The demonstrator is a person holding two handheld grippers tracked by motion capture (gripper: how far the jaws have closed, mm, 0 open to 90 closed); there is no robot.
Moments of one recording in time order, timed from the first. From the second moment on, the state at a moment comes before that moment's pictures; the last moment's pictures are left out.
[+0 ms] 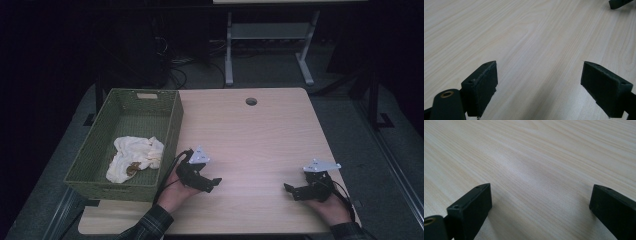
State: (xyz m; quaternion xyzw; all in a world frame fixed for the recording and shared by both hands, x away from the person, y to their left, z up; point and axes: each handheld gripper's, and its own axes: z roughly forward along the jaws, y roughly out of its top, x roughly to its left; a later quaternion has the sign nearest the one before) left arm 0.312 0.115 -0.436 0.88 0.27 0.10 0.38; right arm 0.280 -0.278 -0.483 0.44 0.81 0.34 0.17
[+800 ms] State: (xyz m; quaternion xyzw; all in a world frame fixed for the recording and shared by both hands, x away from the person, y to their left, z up) left arm 0.322 0.118 -0.398 0.87 0.26 0.09 0.40; right arm 0.280 -0.278 -0.483 0.44 0.81 0.34 0.17
